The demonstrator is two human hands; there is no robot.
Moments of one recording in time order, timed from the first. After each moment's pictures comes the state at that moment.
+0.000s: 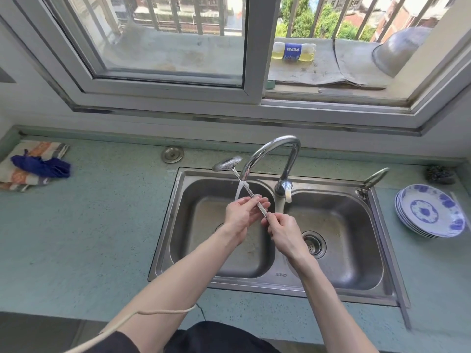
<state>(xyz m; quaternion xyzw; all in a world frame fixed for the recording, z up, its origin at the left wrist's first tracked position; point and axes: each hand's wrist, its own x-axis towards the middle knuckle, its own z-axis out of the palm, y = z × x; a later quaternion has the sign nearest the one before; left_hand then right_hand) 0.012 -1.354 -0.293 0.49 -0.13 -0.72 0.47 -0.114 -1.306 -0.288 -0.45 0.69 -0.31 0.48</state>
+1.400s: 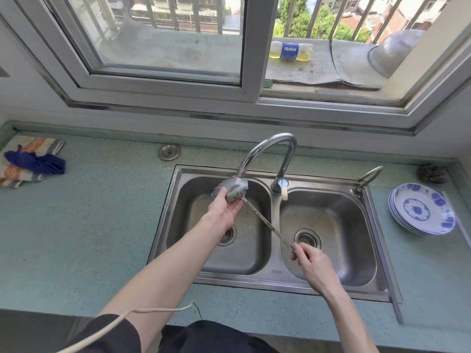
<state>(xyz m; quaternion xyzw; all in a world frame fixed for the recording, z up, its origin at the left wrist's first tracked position) 0.043 -1.383 -0.304 0.53 0.08 -0.68 0.51 -0.192 -1.229 -0.310 -0.53 0.75 -0.17 0.37</state>
